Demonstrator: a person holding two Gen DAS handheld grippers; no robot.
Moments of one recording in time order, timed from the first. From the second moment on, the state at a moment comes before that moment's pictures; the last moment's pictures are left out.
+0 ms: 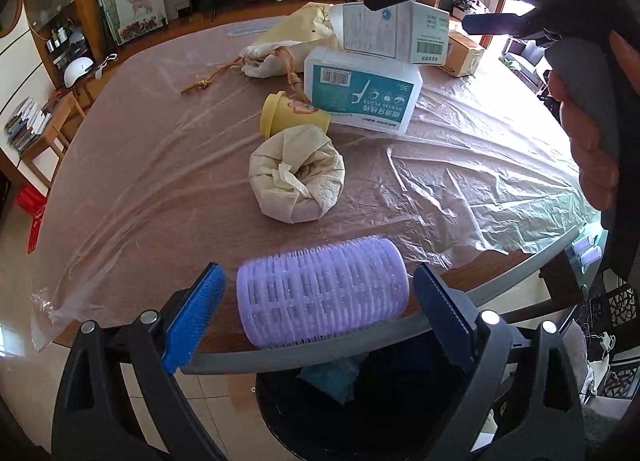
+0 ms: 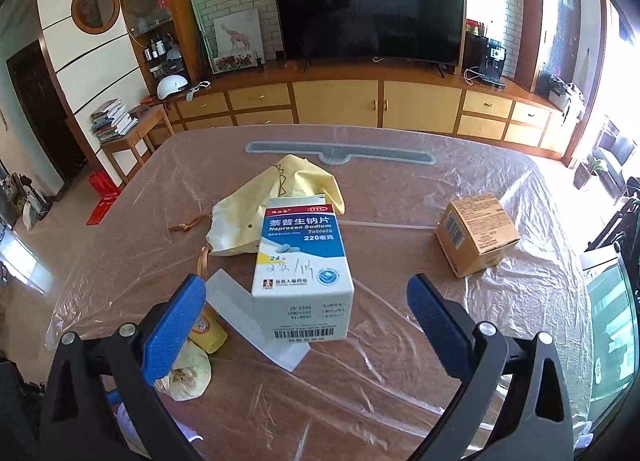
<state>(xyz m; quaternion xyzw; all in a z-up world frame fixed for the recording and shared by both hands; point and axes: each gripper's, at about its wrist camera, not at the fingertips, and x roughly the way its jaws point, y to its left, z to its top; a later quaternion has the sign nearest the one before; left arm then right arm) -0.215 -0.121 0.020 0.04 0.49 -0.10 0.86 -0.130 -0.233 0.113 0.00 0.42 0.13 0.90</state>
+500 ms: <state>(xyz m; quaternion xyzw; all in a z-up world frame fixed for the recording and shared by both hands) -0.209 -0.116 0.018 0.03 0.50 -0.11 0.86 -0.110 -0.219 0.105 0.00 0.43 0.13 0.89</state>
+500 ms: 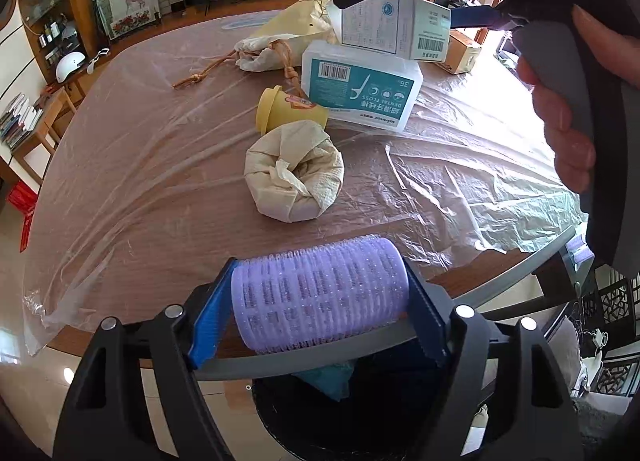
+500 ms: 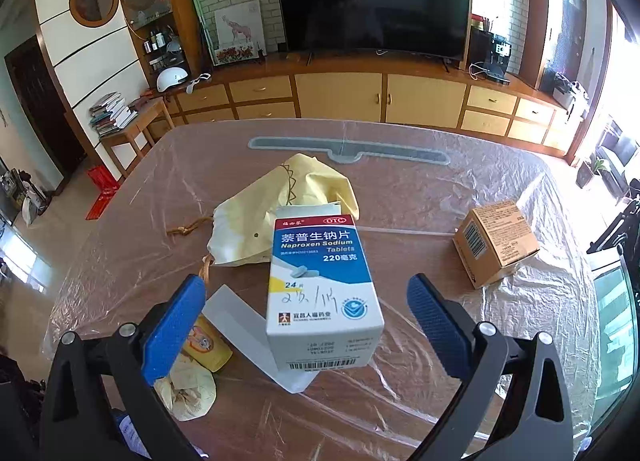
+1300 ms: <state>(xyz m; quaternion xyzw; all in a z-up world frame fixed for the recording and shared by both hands) -0.203 -0.119 0.022 0.03 0.50 -0.14 0.85 -0.102 -0.220 0.089 0.04 0.46 0.13 0.88</state>
